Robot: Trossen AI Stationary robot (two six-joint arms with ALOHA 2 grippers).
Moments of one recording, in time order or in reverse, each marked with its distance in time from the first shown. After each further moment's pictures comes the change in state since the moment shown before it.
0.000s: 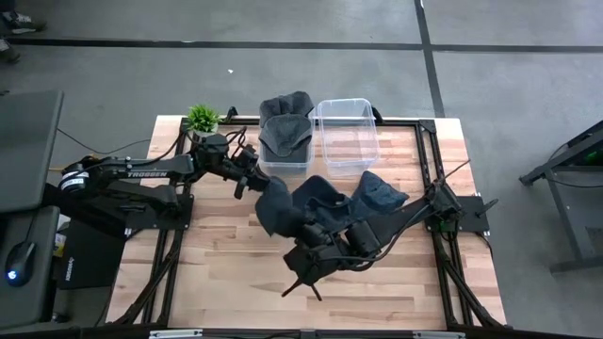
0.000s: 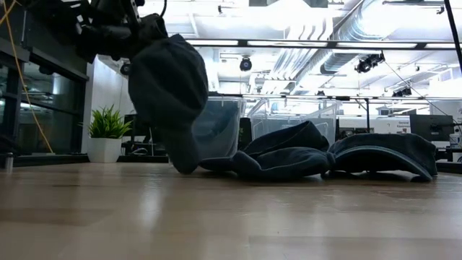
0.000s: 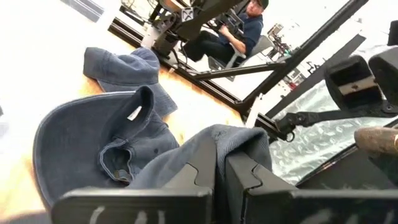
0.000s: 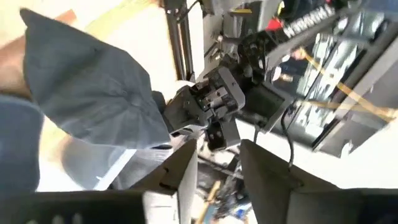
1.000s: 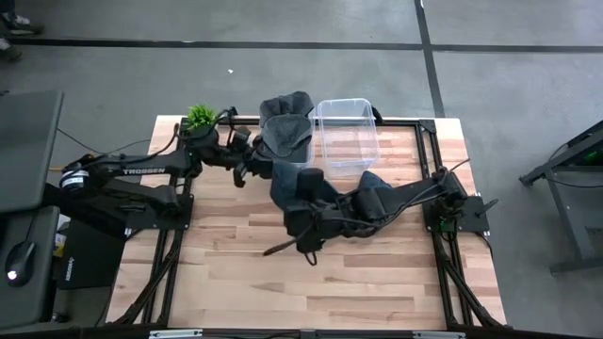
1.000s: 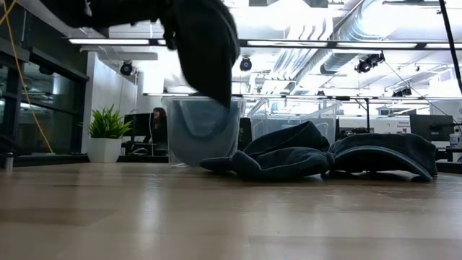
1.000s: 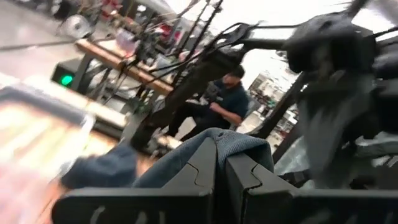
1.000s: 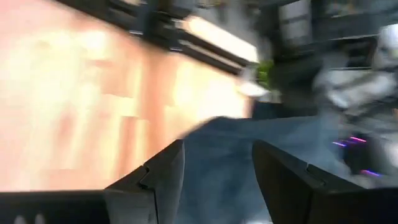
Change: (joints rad) left arm -0.035 0.000 0.150 0.197 -0.126 -0.055; right arm -0.118 -0.088 -0.001 -0.114 -0.300 0.974
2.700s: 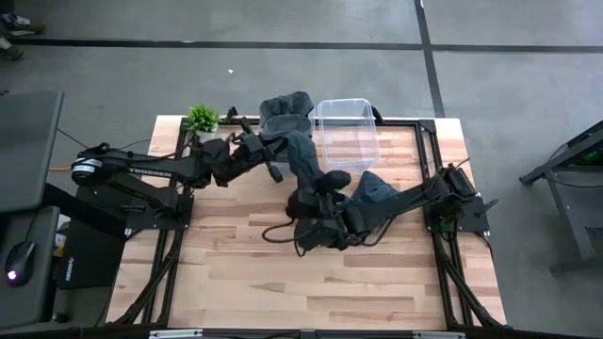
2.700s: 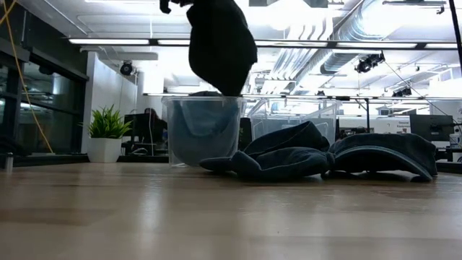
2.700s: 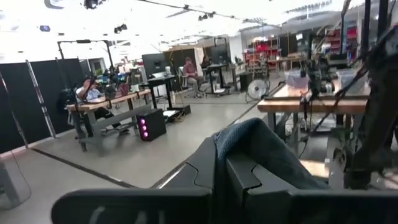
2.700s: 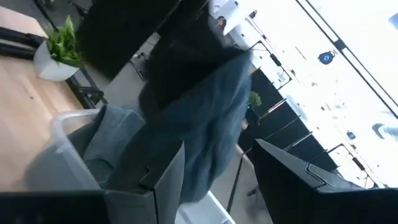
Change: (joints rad) left arm -0.300 0.123 0.233 -0.076 -1.007 0.805; right arm -0.011 -0.071 -0.506 0.708 0.871 -0.163
